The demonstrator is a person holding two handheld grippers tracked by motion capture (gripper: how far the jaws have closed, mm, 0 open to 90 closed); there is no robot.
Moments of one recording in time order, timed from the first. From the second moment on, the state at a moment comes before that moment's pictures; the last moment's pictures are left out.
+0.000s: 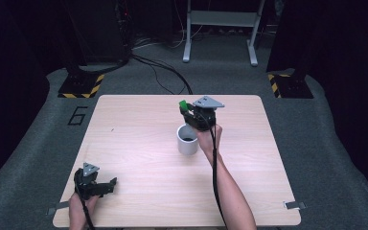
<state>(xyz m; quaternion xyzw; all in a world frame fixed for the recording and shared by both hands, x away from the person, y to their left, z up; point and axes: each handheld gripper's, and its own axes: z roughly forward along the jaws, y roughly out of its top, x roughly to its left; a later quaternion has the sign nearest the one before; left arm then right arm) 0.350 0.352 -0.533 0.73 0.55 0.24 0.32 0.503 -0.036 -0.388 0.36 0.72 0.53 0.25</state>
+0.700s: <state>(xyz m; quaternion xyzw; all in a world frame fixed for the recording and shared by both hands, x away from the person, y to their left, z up) 0.350 0.352 -0.533 0.73 0.55 0.24 0.32 0.499 -0.033 -0.434 0.38 0.76 0.47 0.22</state>
